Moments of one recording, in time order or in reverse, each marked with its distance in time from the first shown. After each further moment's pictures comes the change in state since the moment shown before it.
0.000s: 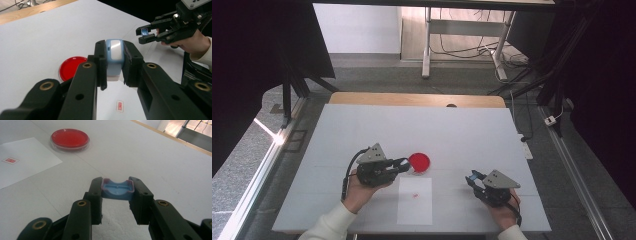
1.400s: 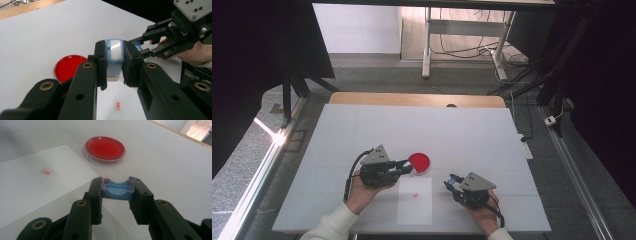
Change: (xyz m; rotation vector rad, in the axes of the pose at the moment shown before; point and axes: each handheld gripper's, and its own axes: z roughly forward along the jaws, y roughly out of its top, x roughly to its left) left arm -0.002 -0.002 0.008 0.013 -0.016 0.003; right arm 0.044 0.017 0.030 -0.004 0.116 -0.037
